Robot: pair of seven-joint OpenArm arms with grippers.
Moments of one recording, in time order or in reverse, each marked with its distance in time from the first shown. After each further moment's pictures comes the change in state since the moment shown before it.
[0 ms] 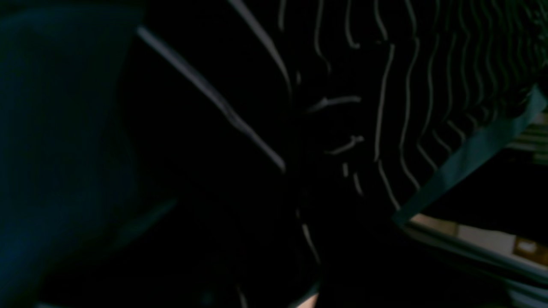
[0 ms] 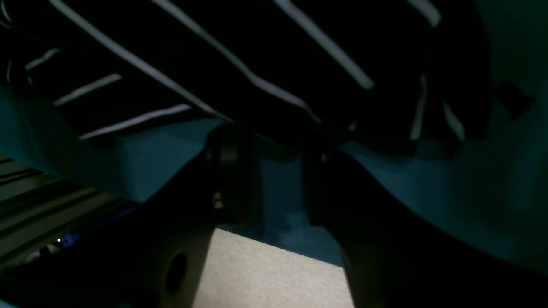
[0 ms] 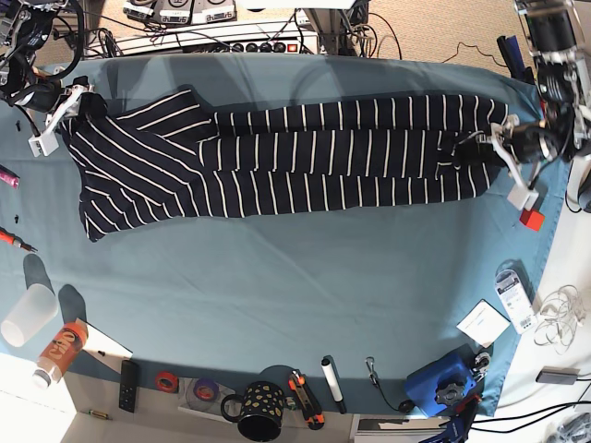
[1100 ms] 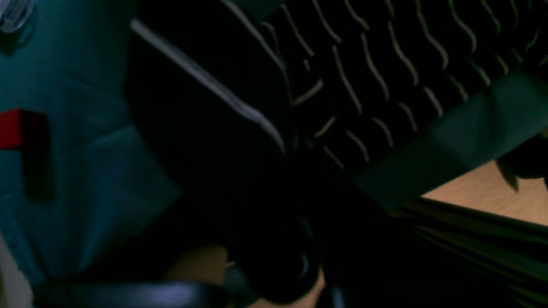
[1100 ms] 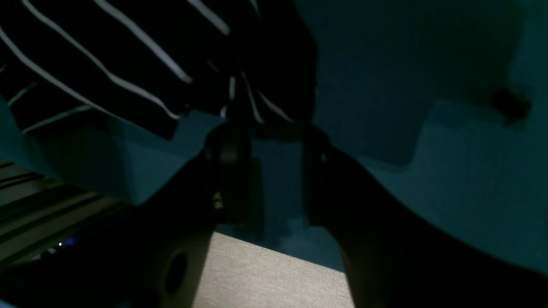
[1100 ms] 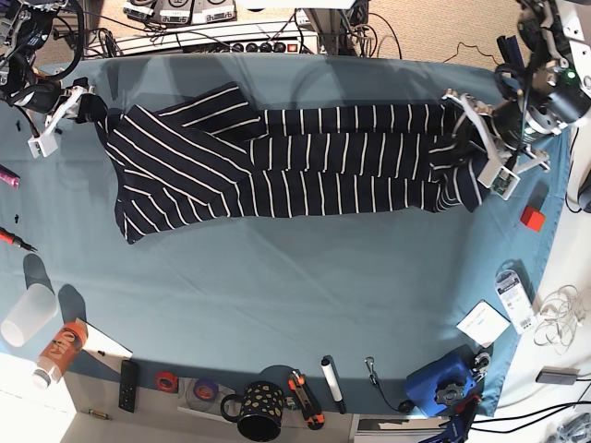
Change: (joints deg) left arm 15.9 6.1 0.2 46.2 16.6 2.0 -7.1; right arm 0.0 0.0 0.0 0.0 0.3 0.0 0.9
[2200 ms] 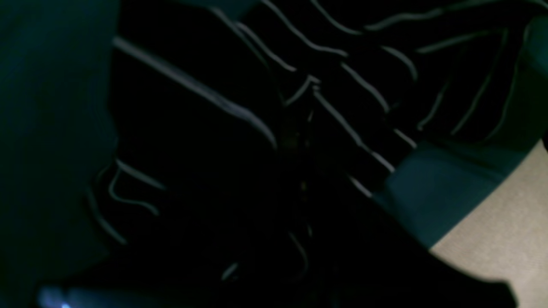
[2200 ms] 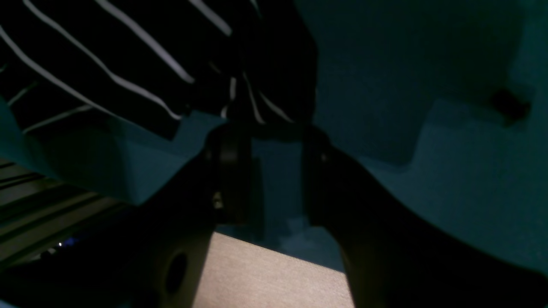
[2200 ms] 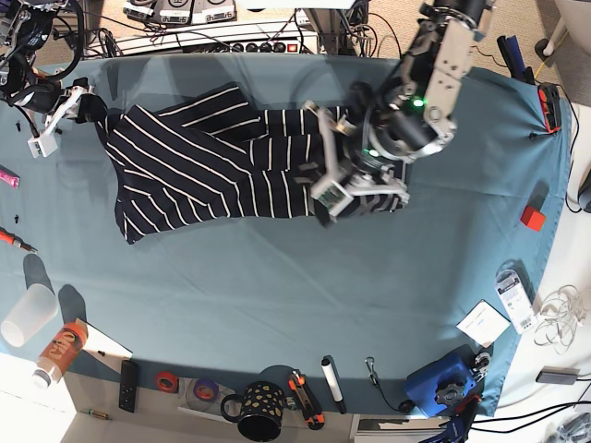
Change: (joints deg) left arm -15.0 12.3 41.7 -11.3 29.2 10.2 -7.7; right arm 0.0 0.0 0.0 0.0 0.0 0.0 0.0
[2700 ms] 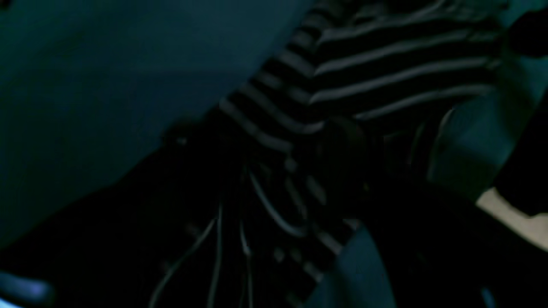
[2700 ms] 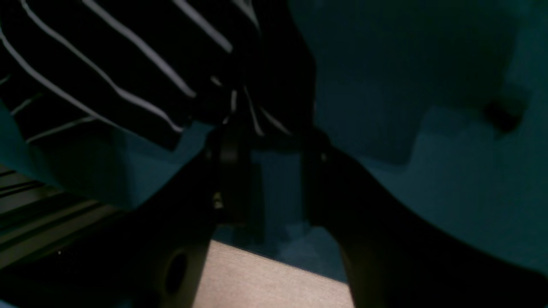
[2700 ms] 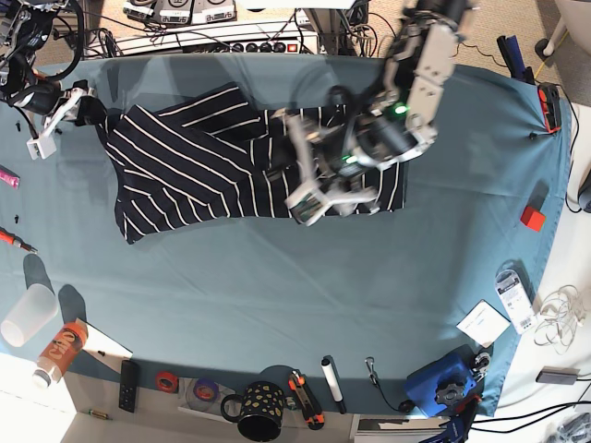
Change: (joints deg) left arm -1.6 6.6 0.0 -1.8 -1.6 -2.1 -8.6; right arm 1.1 0.0 0.0 0.0 -0.8 0.0 1.3
